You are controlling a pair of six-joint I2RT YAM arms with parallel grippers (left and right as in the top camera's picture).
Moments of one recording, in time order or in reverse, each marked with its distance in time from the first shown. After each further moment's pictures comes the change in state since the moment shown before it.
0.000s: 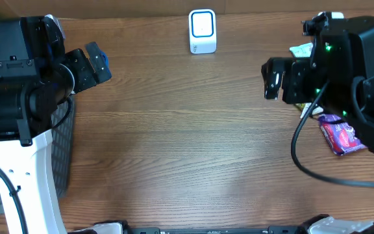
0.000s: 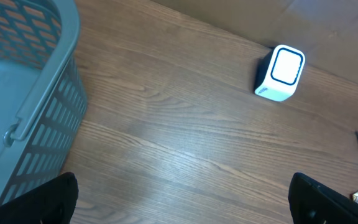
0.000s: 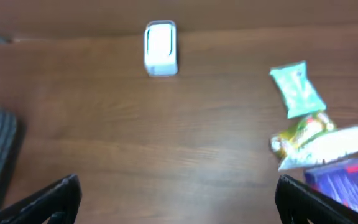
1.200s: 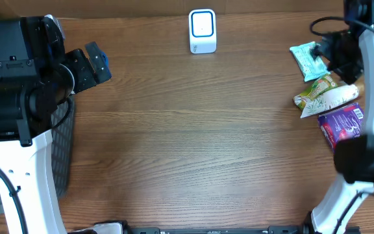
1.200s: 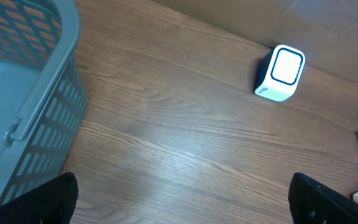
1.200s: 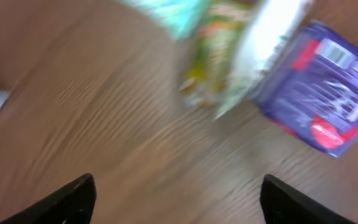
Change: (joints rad) left arm 0.000 0.000 0.000 0.000 0.000 0.000; right arm -0.465 0.546 0.102 -0.172 -0.097 0.290
